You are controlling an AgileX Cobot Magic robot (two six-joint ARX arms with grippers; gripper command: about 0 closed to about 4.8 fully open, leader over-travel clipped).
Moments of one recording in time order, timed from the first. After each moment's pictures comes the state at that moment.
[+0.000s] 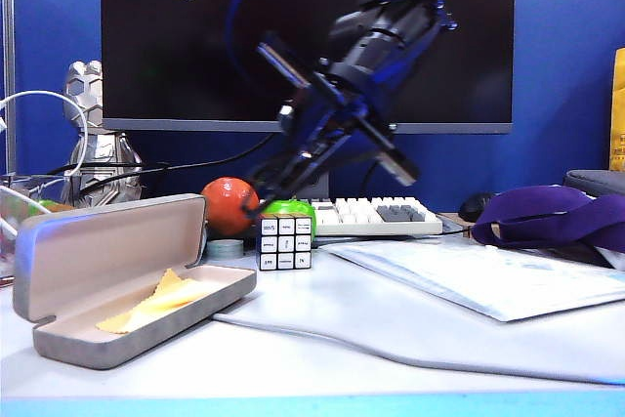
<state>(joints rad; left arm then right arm) -0.49 1.10 0.91 -0.08 0.14 -0.12 0.54 2.07 1.76 -1.08 -0.73 0.34</state>
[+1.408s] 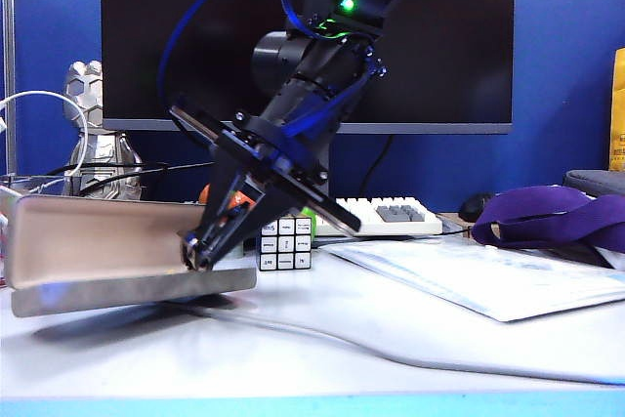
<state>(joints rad) -0.49 1.01 0.91 -0.09 0.13 -0.11 0.70 2.12 1.66 -0.82 -0.60 0.71</state>
